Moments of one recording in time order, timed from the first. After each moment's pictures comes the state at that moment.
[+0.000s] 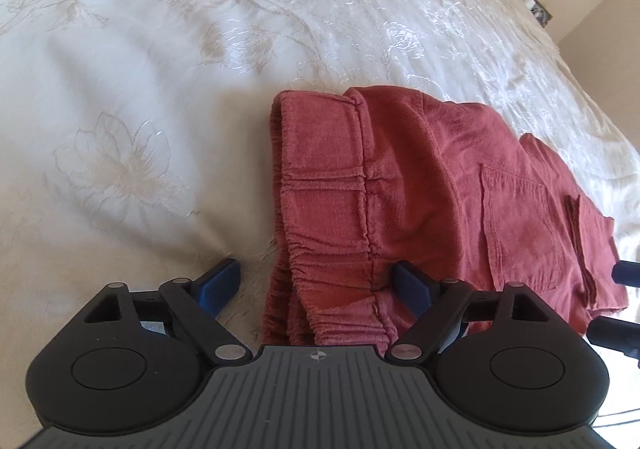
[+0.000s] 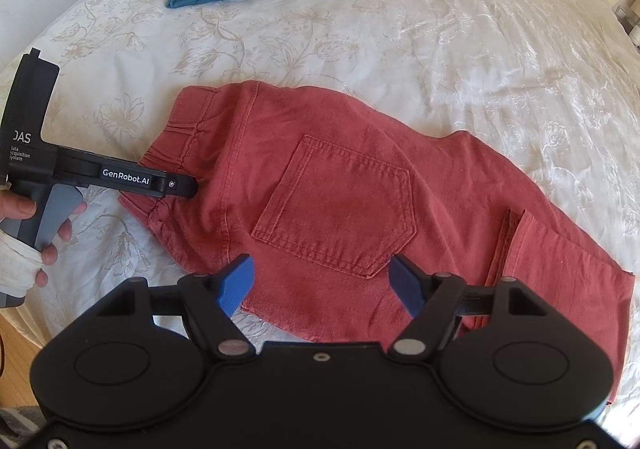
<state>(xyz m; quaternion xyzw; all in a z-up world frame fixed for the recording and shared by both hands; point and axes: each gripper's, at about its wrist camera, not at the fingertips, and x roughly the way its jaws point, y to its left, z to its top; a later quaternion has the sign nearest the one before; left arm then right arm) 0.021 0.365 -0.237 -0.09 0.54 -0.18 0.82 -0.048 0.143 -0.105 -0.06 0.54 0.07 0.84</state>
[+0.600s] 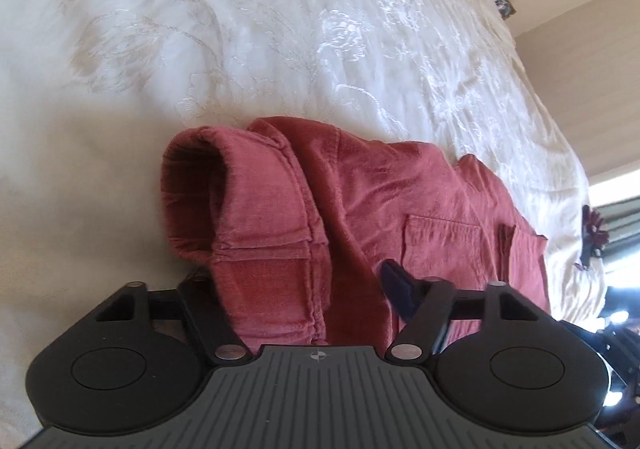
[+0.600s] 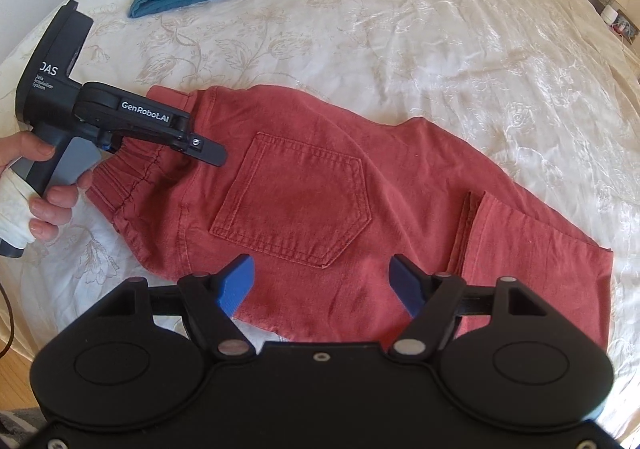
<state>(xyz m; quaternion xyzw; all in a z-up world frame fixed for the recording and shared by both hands) 0.079 0.331 -0.236 -0.17 0.59 -0.24 0.75 -0.055 0.108 -0.096 -0.04 0.54 0.02 0.84</state>
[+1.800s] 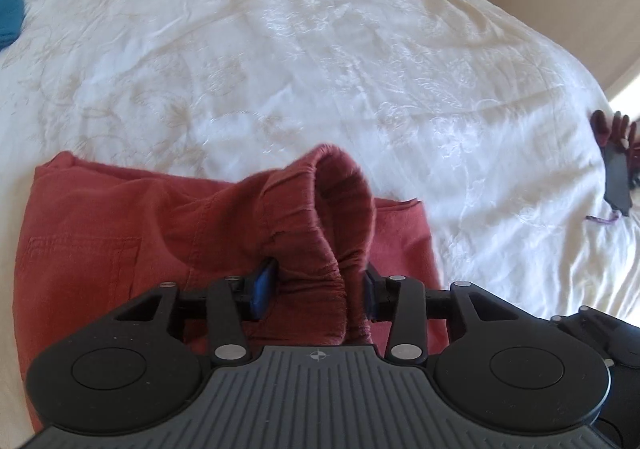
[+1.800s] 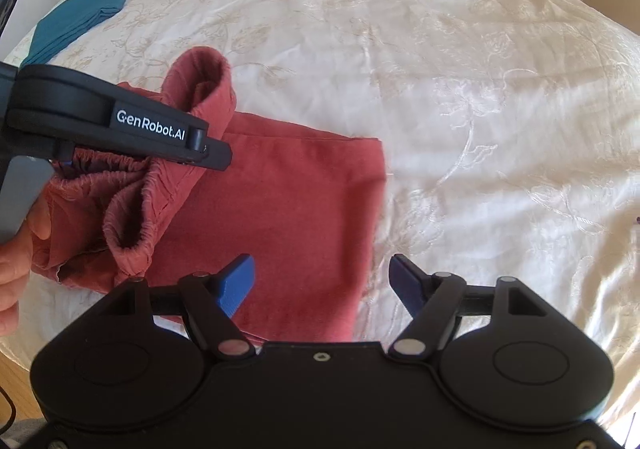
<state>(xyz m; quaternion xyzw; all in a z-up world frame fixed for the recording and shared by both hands) -0.020 -0.089 -0.167 0.01 0.54 -0.24 0.81 -0.112 -0.219 -0.124 0.05 0.54 -0.03 0.84</state>
